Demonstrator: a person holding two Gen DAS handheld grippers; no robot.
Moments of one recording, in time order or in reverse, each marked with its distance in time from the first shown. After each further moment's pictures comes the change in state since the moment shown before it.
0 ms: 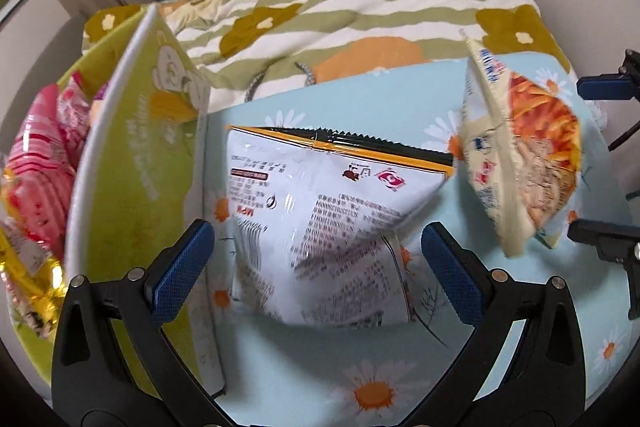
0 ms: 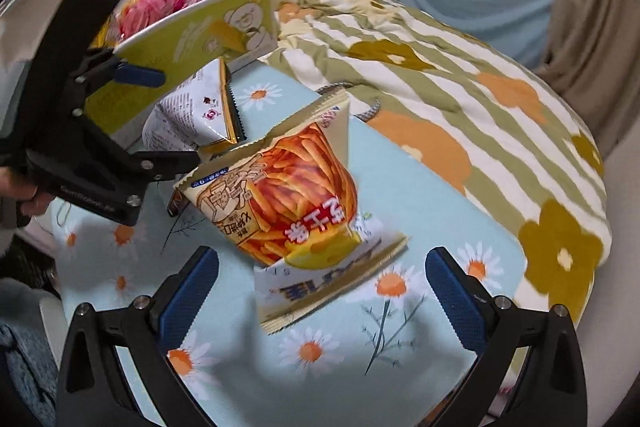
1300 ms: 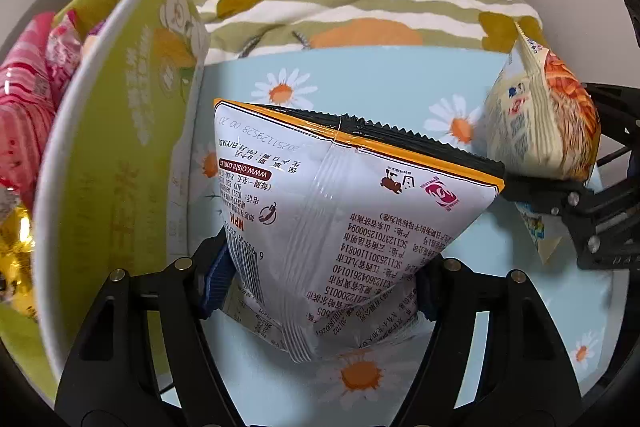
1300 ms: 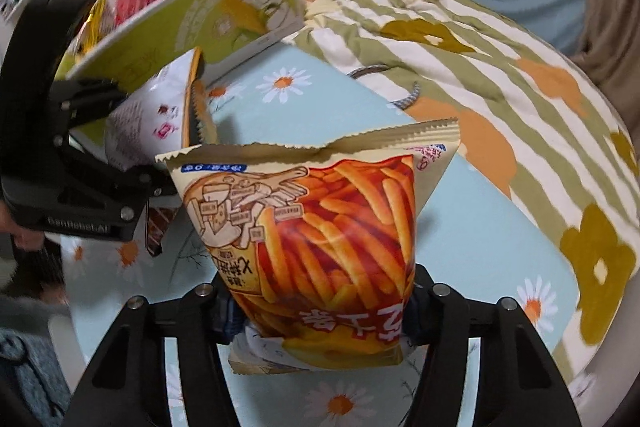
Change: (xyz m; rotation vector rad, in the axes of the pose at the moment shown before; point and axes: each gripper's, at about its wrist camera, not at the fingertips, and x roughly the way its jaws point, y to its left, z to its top) left arm 0.001 0.018 -0.013 -0.115 0.070 -0.103; right arm 0.041 0.000 0.025 0.051 0.079 0.119
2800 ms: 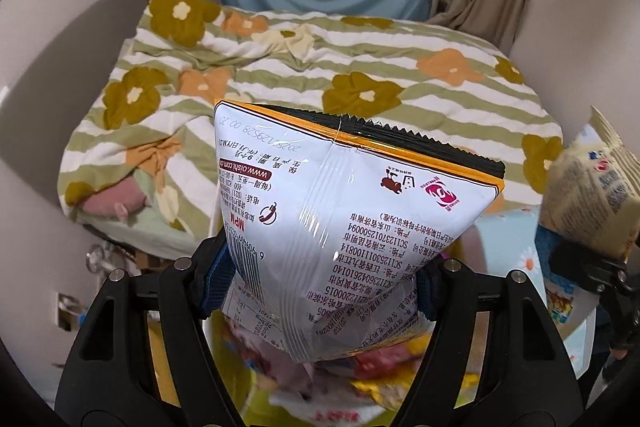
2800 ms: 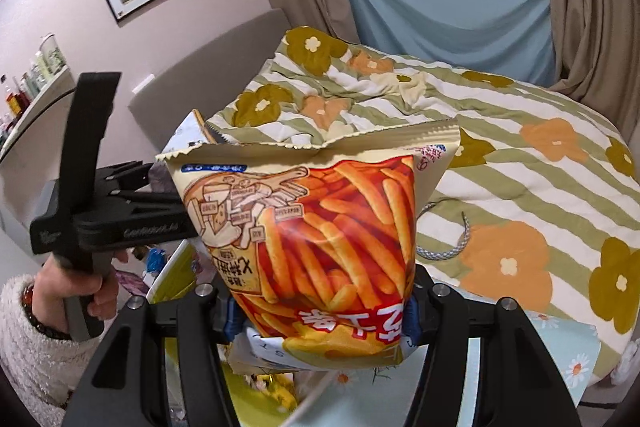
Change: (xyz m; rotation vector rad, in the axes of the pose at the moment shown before) left arm -0.123 0.292 0.127 -0.110 -0.182 -0.016; right arm -0.070 0.140 0.237 0.269 -0.269 -0.009
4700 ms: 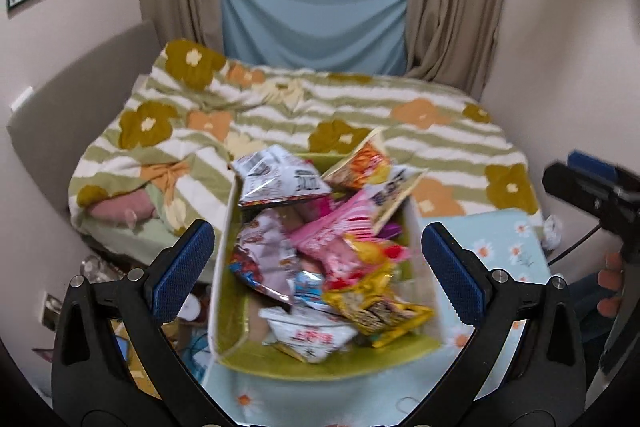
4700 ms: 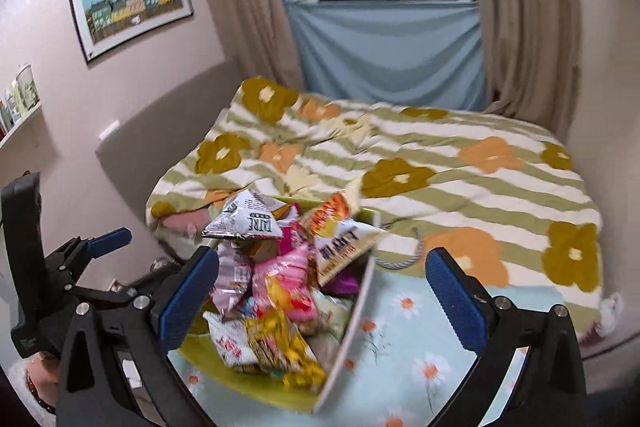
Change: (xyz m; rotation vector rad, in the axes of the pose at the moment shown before) left arm -0.154 -0.015 -0.110 -0.026 -0.265 -0.046; right arm -0.113 0.067 -0.041 0.094 -0.203 -0.238
